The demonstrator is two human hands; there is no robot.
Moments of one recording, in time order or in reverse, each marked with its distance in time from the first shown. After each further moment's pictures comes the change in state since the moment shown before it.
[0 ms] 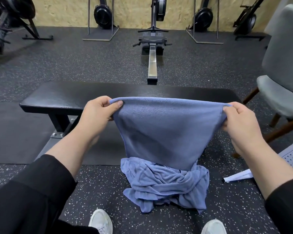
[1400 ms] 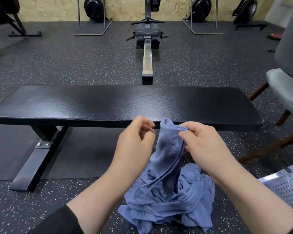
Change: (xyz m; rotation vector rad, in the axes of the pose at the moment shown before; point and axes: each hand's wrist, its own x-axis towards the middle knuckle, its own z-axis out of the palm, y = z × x) left_hand -0.005 -0.006 0.117 0.186 -0.115 0.009; right_hand -0.001 -0.004 0.081 -0.084 -0.422 0.104
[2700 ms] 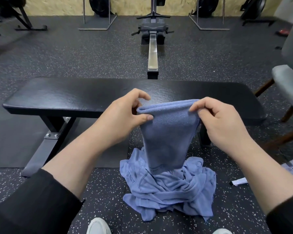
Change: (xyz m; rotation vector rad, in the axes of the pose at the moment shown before) left_hand 0.028 0.008 -0.070 0.374 -0.194 0.216; right_hand 0.004 -0.011 -0.026 -0.199 0.122 -0.294
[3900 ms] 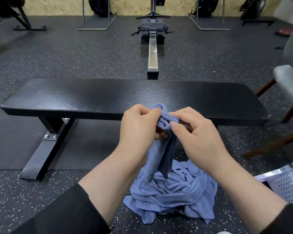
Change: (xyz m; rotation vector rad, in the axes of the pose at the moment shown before) left_hand -0.007 0.043 0.052 -0.823 0.301 -0.496; right_hand -0.022 -0.023 0.046 0.145 -0.084 -0.102
